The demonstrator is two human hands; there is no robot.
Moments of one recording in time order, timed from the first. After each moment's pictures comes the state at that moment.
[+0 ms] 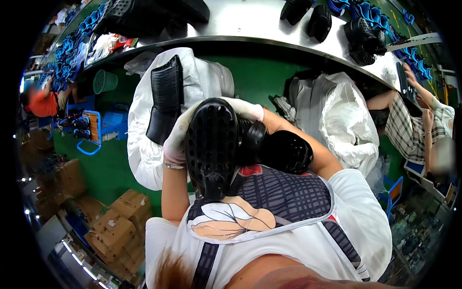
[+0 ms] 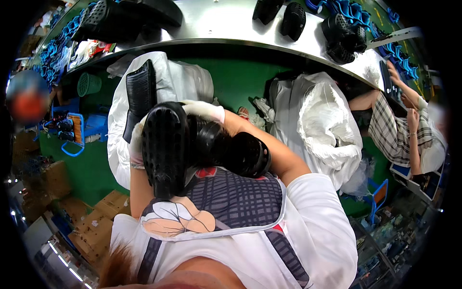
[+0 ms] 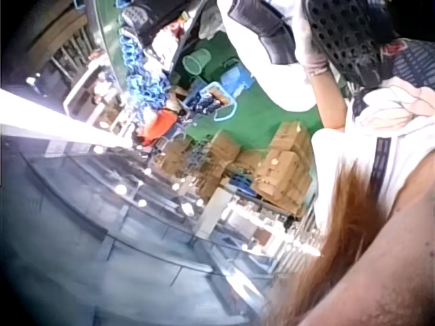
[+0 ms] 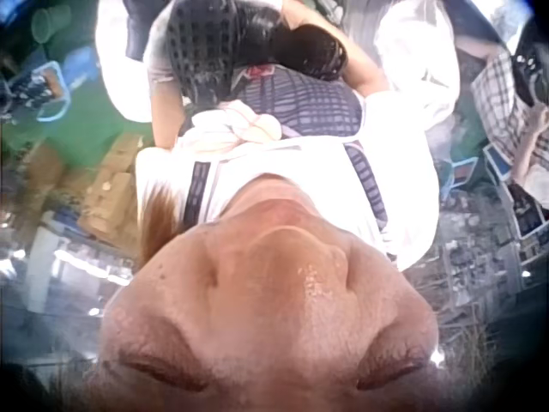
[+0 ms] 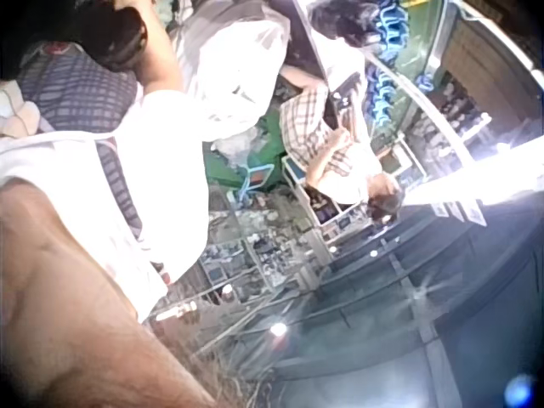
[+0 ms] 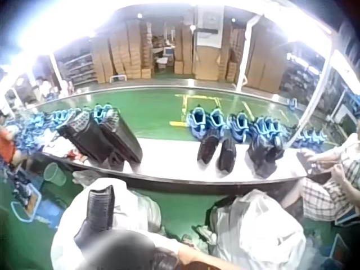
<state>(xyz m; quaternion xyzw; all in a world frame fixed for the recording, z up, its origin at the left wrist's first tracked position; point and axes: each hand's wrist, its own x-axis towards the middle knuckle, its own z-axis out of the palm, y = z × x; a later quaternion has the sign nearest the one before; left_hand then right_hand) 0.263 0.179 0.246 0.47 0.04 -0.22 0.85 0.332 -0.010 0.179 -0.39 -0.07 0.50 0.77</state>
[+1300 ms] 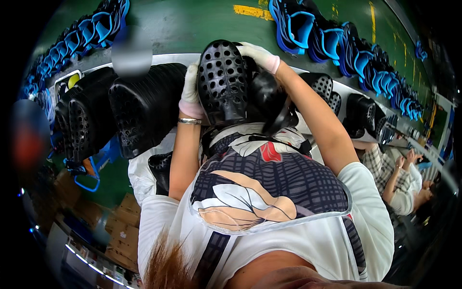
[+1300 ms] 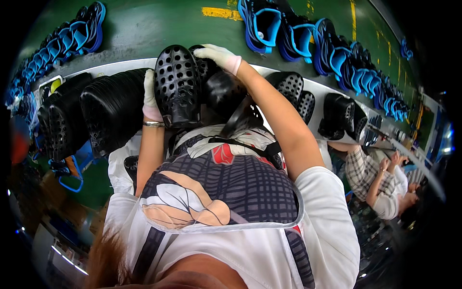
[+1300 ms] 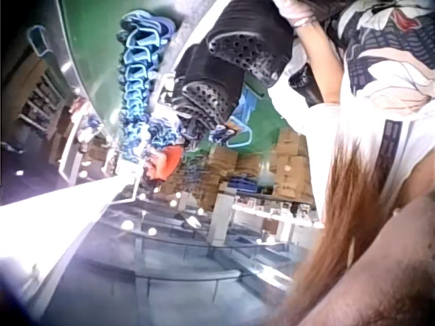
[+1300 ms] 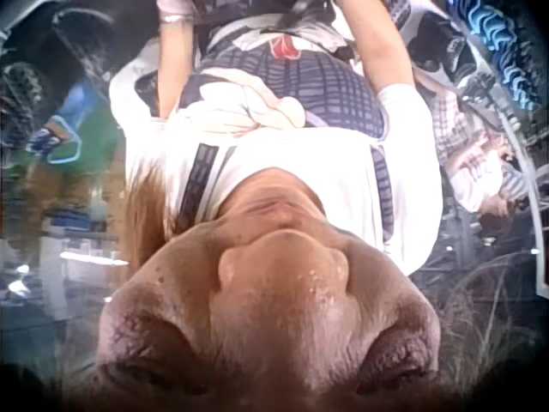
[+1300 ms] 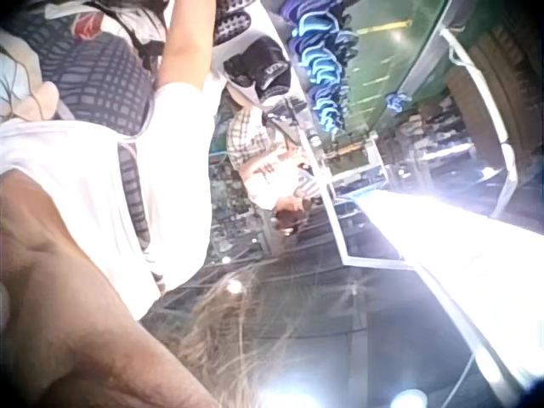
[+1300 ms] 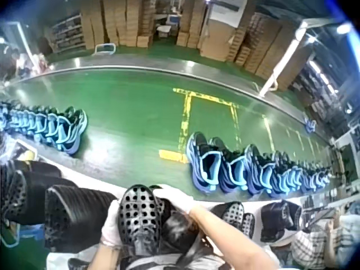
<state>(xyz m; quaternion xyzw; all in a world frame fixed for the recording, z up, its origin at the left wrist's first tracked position) 0.741 0.115 0.139 0.26 0.18 -0.19 0.93 0.833 -0.088 0.086 -0.60 0.00 0.39 0.70</state>
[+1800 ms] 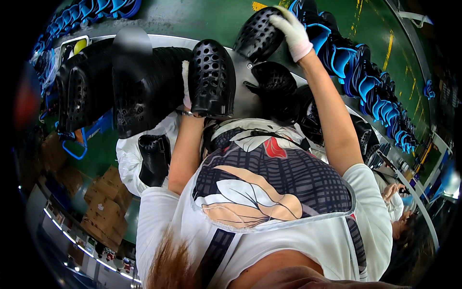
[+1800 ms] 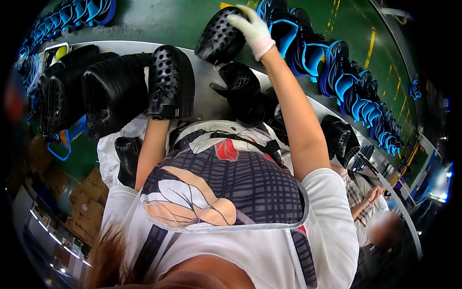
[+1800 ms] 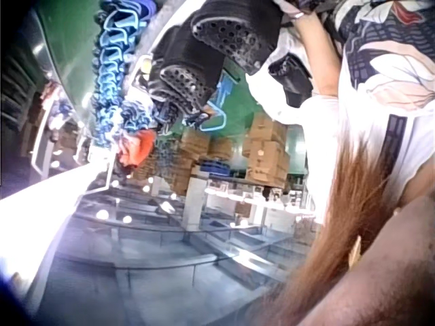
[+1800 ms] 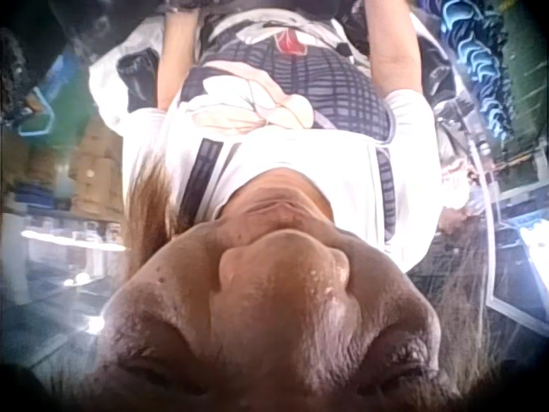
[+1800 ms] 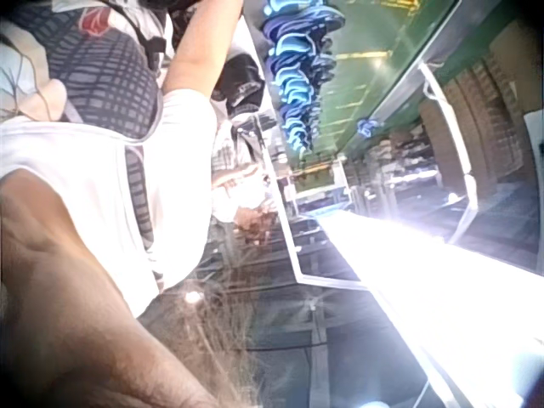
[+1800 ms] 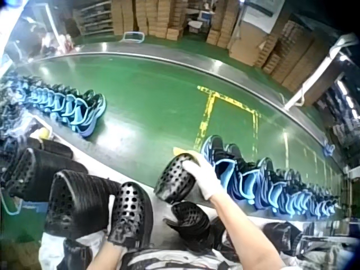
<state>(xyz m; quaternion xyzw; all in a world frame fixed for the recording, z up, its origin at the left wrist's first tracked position) 0.723 0.130 0.103 -0.09 0.18 -0.16 0.97 0.894 -0.112 0.123 -0.75 -0.05 0.16 0.64</state>
